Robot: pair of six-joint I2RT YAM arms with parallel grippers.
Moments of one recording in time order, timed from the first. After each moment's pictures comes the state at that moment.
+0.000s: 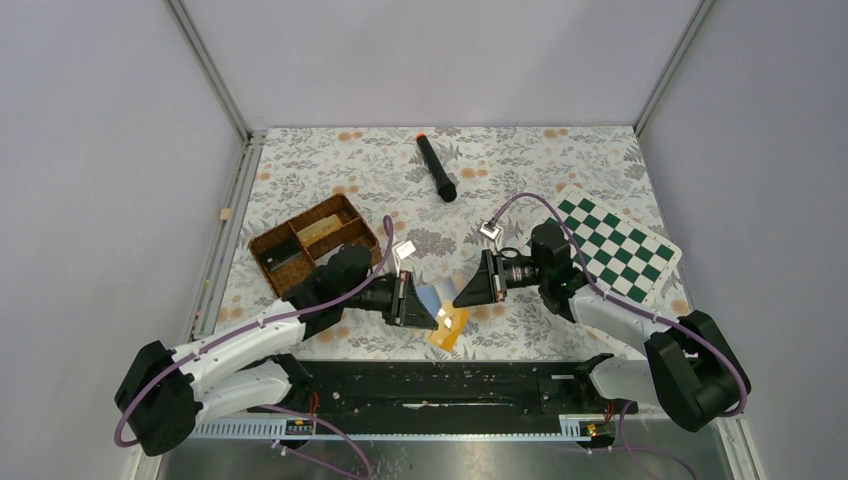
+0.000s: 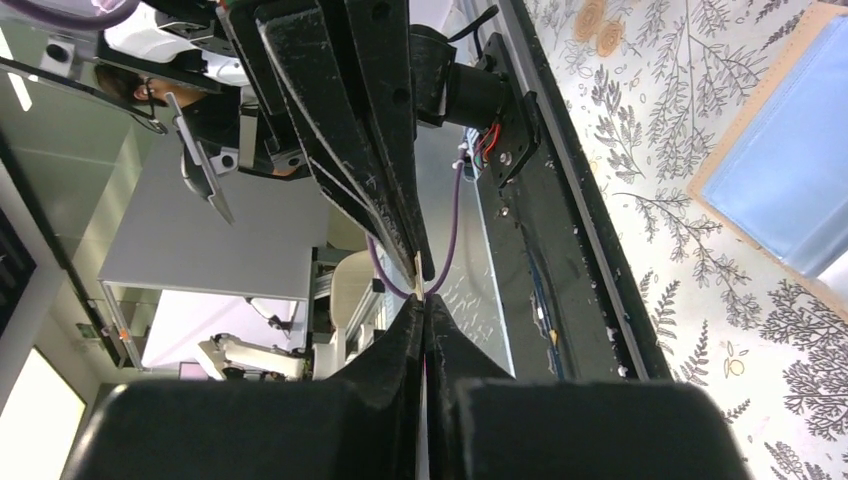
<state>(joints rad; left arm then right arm) -0.79 1.00 0.55 -0.01 0.71 -0.84 0.51 1.23 0.48 0.45 -1.14 0.92</state>
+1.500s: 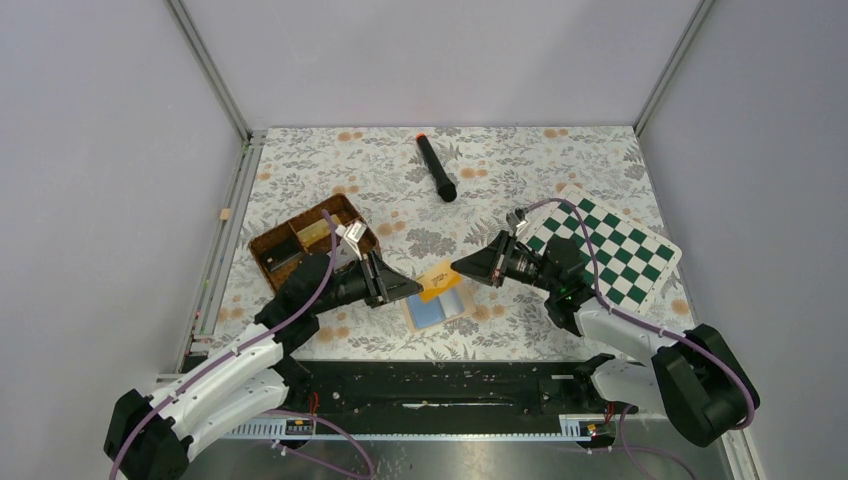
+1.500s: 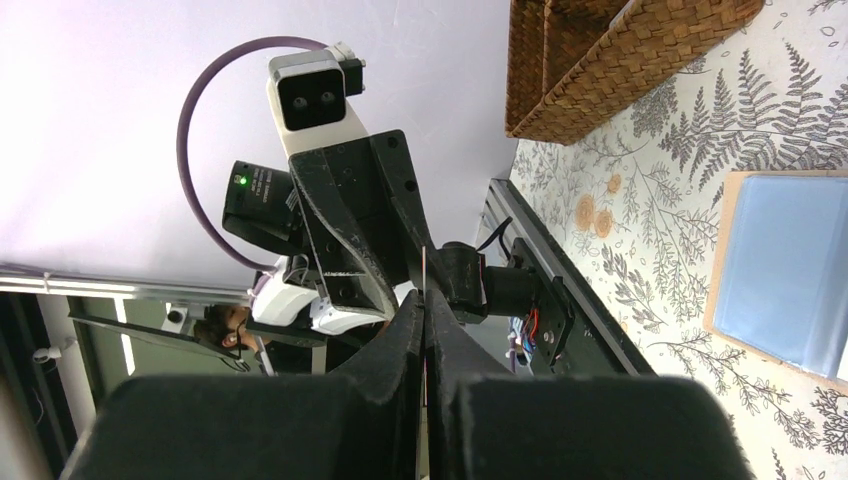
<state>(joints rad) -0.65 0.76 0.42 0.13 0.47 -1.08 0.52 1.15 0.37 0.76 -0.67 1.36</state>
